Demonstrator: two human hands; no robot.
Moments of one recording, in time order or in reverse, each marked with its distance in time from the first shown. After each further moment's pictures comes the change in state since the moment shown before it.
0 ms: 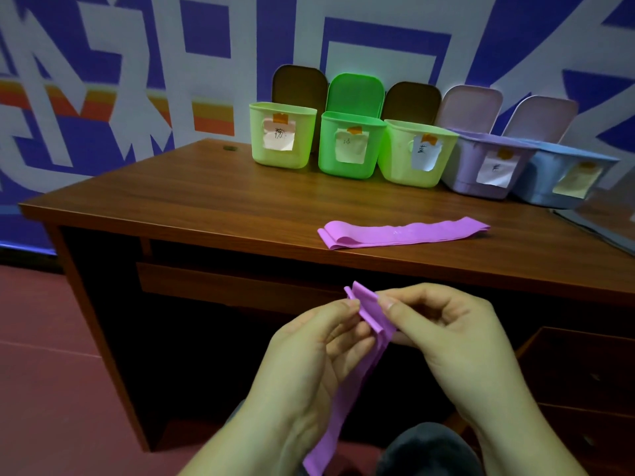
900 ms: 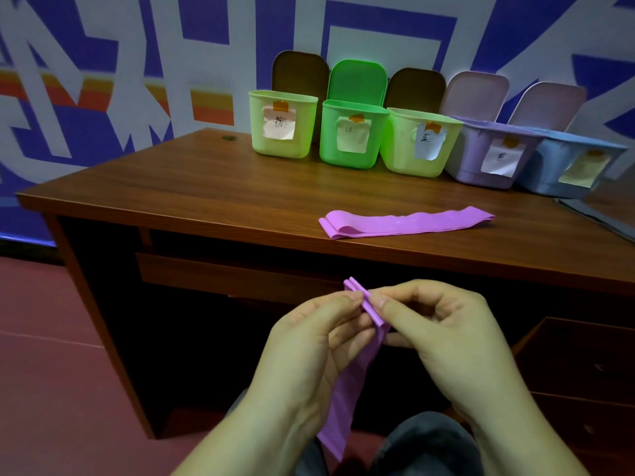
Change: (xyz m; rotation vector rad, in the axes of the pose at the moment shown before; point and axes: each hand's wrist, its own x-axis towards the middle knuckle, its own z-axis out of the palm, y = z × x) left_hand 0.004 -0.006 -0.006 0.014 -0.030 0.036; right_hand -0.002 0.004 0.005 0.038 -0.058 0.021
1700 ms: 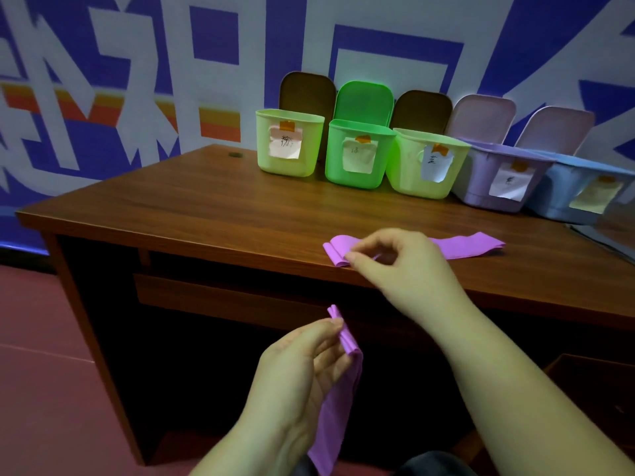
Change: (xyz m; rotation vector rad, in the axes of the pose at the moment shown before) left_hand 0.028 0.000 -0.013 -0.034 0.156 -0.015; right_hand 0.101 0.002 0.008 -0.598 -0.007 -0.128
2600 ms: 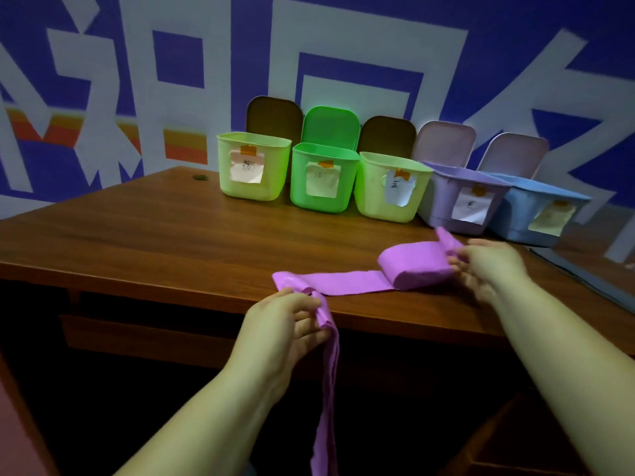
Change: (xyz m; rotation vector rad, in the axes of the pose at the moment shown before) left_hand 0.056 0.021 0.063 0.132 -0.051 0.115; right_hand 0.090 0.112 -0.104 0.634 0.472 0.626
